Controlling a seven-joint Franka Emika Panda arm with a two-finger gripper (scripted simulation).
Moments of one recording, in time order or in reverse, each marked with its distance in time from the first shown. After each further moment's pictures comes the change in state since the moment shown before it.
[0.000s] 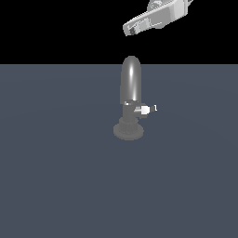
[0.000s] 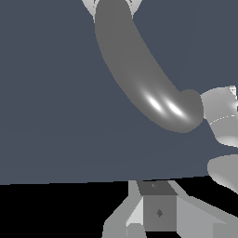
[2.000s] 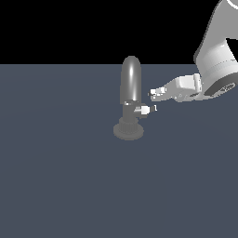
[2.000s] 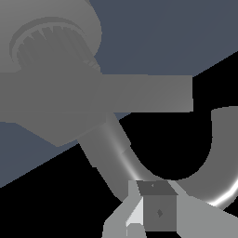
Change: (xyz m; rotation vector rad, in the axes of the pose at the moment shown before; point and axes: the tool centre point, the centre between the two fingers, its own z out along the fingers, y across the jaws) arm 0.201 0.027 0.033 0.299 -0.600 0.580
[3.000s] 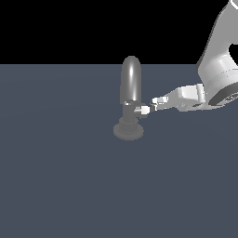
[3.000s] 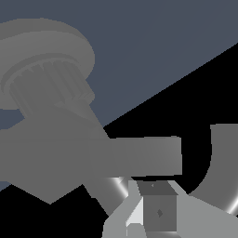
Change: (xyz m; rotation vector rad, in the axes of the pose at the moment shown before) arm 0.035 0.006 0.000 0.019 -0.037 0.035
